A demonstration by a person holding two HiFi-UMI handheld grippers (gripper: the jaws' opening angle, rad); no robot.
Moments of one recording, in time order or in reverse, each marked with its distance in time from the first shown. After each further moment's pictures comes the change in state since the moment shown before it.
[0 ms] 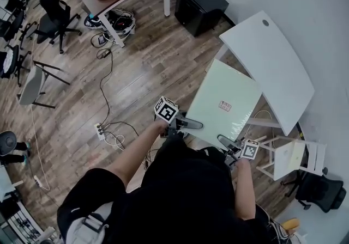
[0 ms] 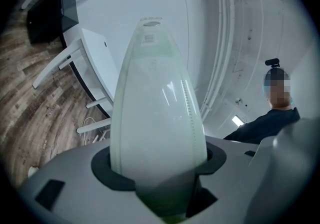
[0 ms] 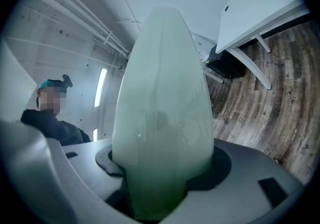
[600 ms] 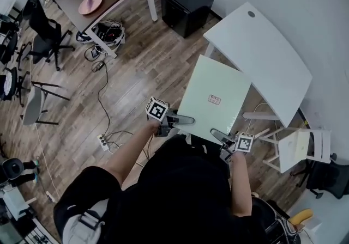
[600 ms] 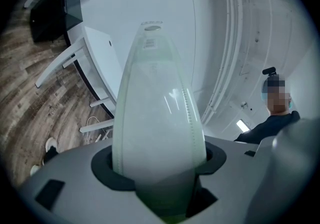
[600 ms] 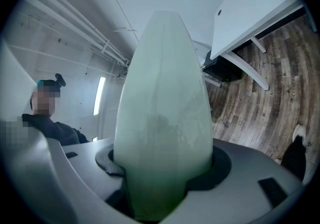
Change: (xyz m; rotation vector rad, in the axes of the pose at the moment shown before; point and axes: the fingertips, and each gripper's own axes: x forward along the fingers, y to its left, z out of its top) left arm 0.006 0.019 0.031 -0.050 0.020 0.044; right arm -0.002 -0.017 0.029 0.038 -0.071 0.006
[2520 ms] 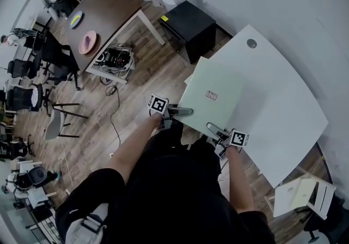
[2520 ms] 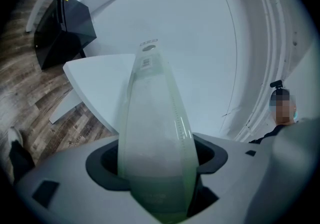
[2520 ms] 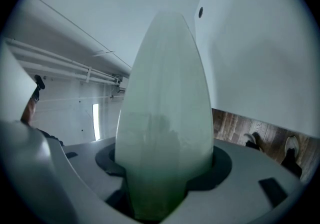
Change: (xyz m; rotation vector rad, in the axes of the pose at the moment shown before) left arm 0.094 0.200 0.362 -0.098 -0.132 0.331; right arm 0.017 -0.203 0.356 0.203 -0.018 0.049
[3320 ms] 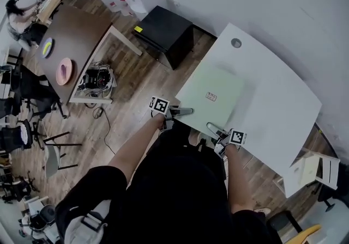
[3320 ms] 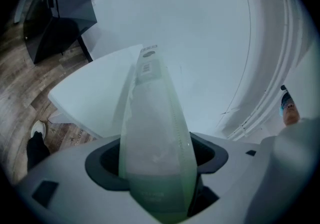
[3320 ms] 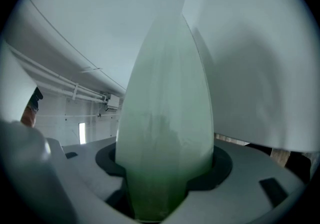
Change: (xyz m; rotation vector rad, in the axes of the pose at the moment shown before) left arm 0.023 0.062 0.071 -0.030 0.166 -0.065; right arm 0.033 -0.043 0.047 0.058 -0.192 -0.097
